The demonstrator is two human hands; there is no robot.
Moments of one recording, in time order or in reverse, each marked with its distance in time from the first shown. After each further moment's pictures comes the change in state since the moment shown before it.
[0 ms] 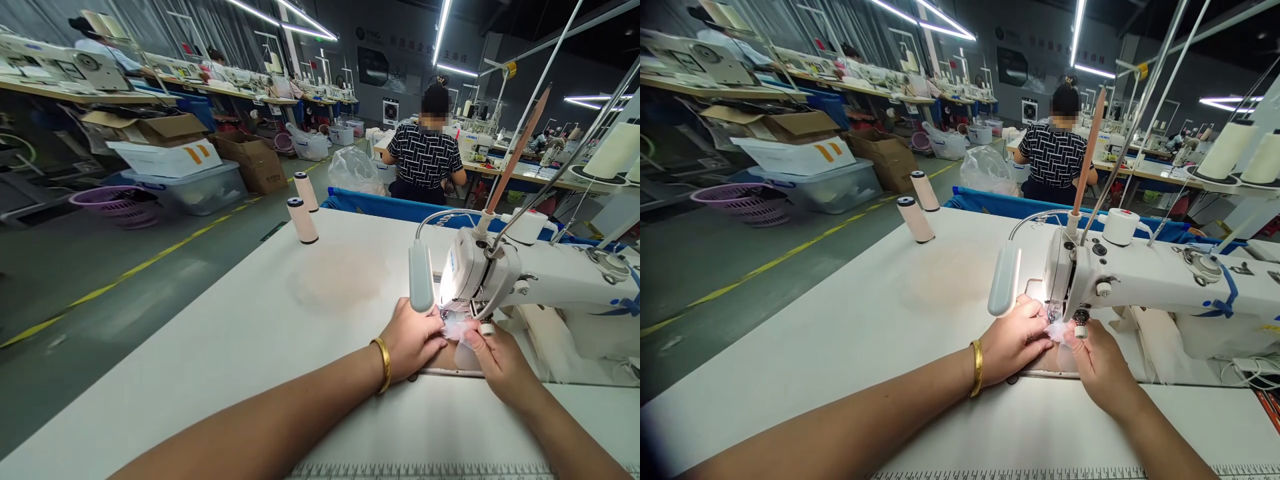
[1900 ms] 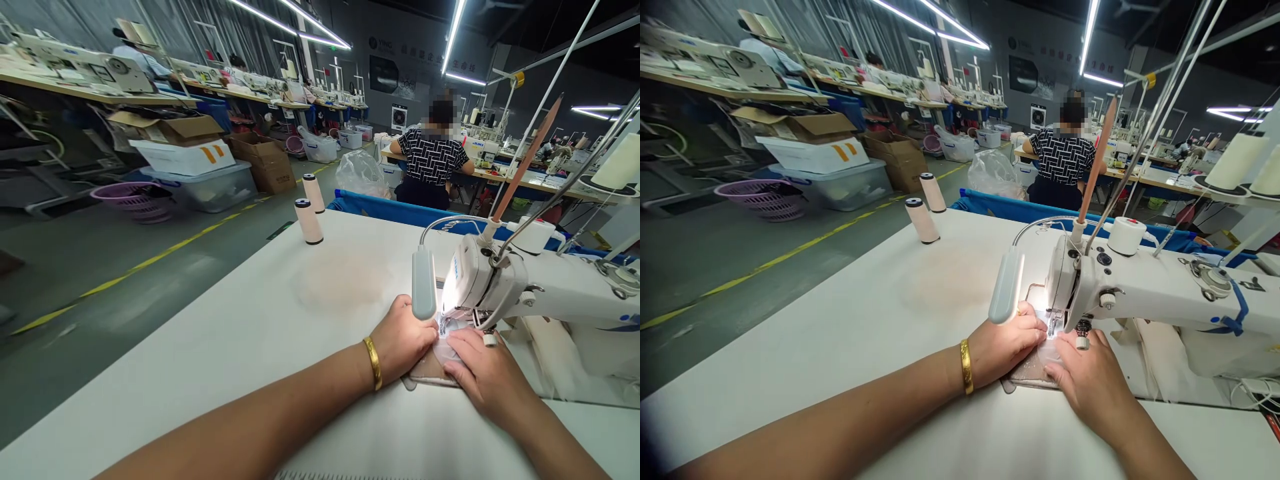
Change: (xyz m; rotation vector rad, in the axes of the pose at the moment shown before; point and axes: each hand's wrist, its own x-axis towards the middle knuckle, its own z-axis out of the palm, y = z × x) left_hand -0.001 -0.013 -0.010 0.246 -0.018 0.203; right_hand 0.002 -0.008 0.006 -0.448 -0.204 -0.237
